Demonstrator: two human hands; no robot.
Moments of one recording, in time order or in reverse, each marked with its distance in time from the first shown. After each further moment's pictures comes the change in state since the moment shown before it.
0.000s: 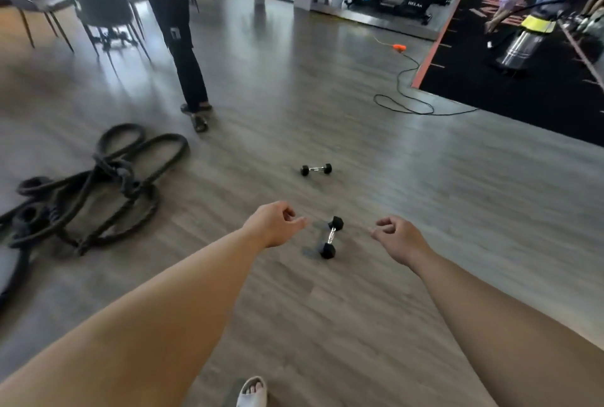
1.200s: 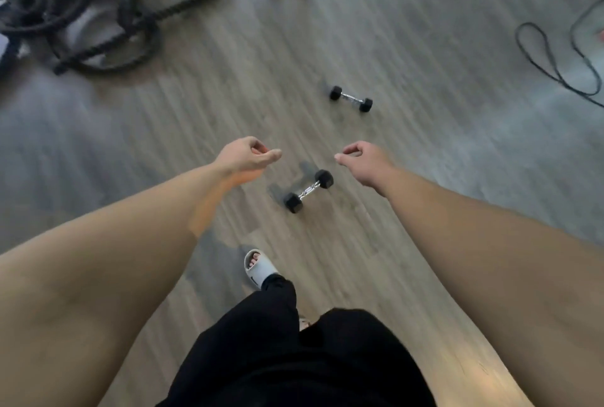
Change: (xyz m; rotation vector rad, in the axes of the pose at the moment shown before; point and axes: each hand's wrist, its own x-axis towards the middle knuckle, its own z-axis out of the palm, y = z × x) left_hand 0.346 0.098 0.164 -0.311 0.201 -0.602; right_hand 0.521 0.014 -0.031 -0.257 -0.585 -0.135
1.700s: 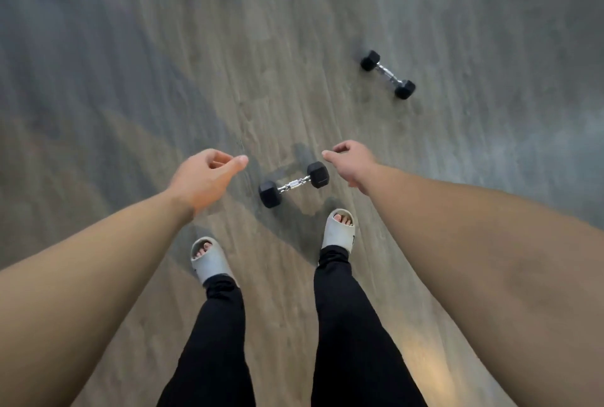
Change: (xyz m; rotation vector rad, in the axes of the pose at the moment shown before) left_hand 0.172 -0.069 0.155 -0.352 0.134 -0.425; right_hand 0.310 0.079 0.060 -0.208 -0.307 0.113
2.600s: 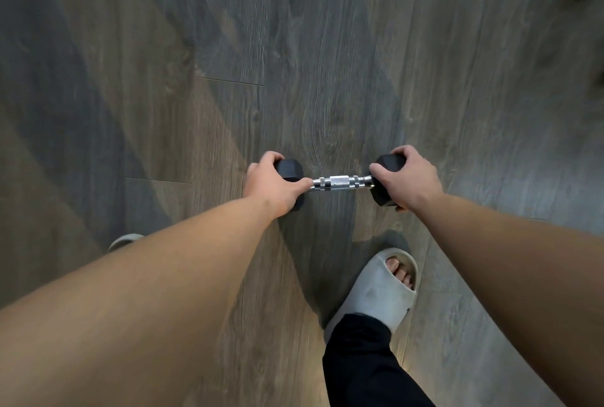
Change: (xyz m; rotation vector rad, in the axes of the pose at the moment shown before) left_hand 0.302 -0.230 0.290 -0.182 0.047 -0.379; right_hand 0.360 0.174 0.178 -0.429 0.025 -0.045
